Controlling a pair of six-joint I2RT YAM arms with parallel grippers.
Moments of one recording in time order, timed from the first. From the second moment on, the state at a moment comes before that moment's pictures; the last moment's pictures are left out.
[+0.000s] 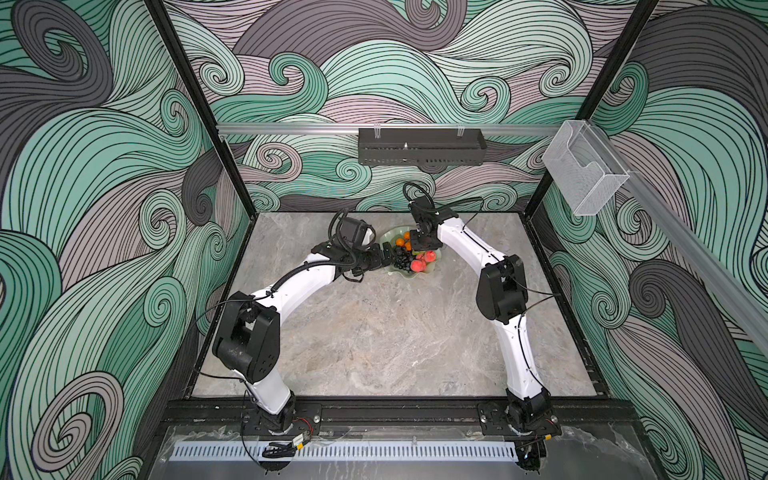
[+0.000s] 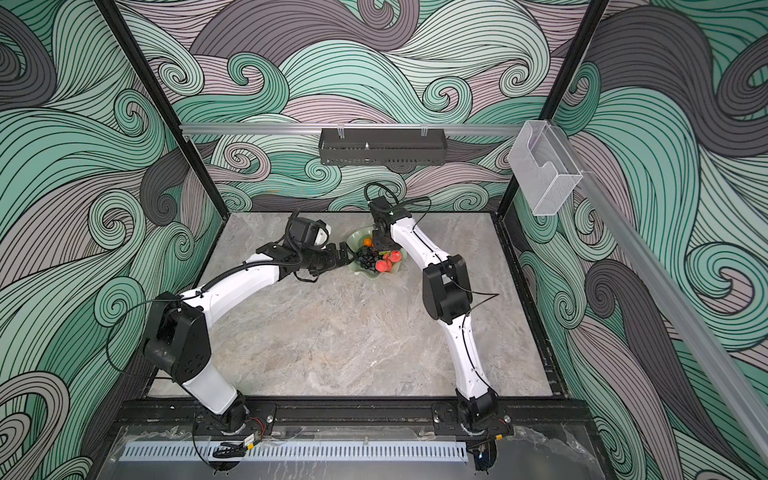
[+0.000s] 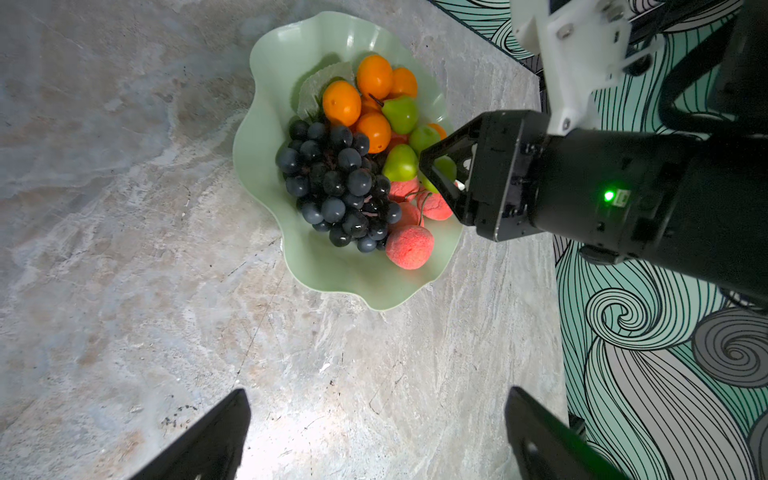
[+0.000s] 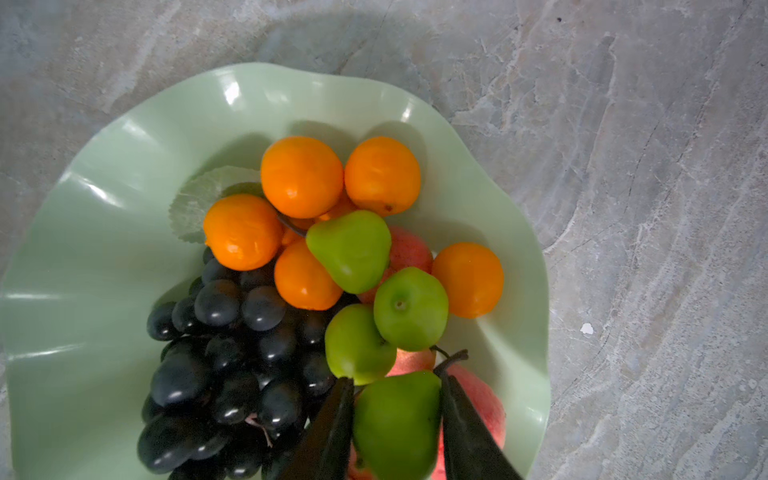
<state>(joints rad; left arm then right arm) -0.48 1.67 1.31 -0.43 0.28 -0.66 0.46 2.35 2.17 -0.98 0.18 0.31</state>
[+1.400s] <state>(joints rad) -0.55 0.99 0.76 -0.31 -0.13 -0.52 0.45 1.30 1.04 -0.60 0.15 0.40</state>
